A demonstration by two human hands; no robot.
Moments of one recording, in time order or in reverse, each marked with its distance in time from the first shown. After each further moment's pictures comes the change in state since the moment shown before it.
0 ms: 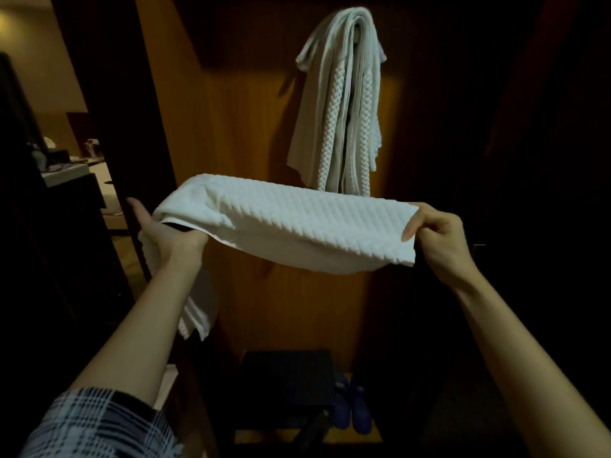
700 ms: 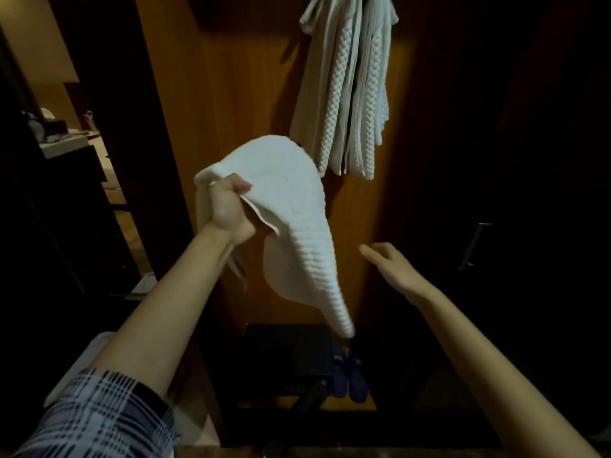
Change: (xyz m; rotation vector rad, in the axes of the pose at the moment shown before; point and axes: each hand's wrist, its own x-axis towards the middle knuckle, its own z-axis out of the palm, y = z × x) left_hand -0.036 -0.051 0.009 0.586 -0.538 -0.164; right_hand -0.044 0.073 0.035 -0.410 -0.321 0.694
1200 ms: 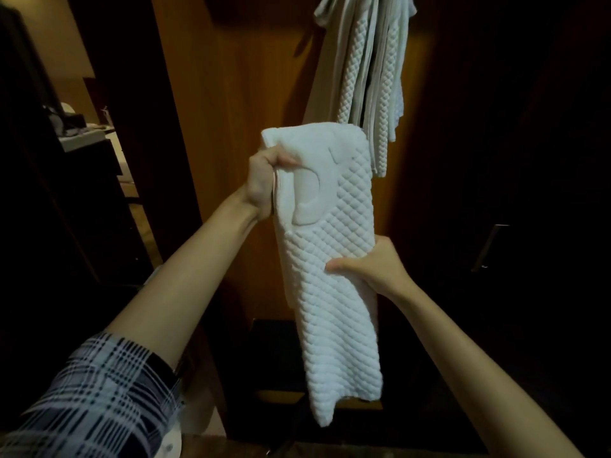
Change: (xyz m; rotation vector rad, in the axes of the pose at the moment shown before) left_hand 0.004 0.016 0.035 0.354 -0.206 0.008; right_hand -0.016 -0.033 0.031 0.494 -0.121 -0.424
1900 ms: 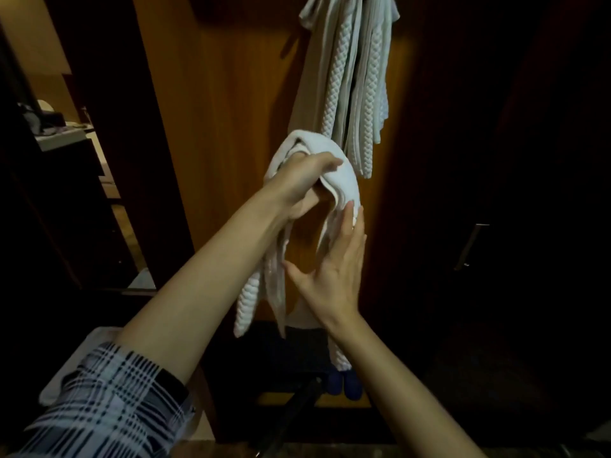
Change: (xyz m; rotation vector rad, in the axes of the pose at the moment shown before) left_hand 0.005 0.004 0.064 -0.081 0.038 -0.196; right_hand -0.032 -0.027 0.069 -0.636 0.482 -0.309
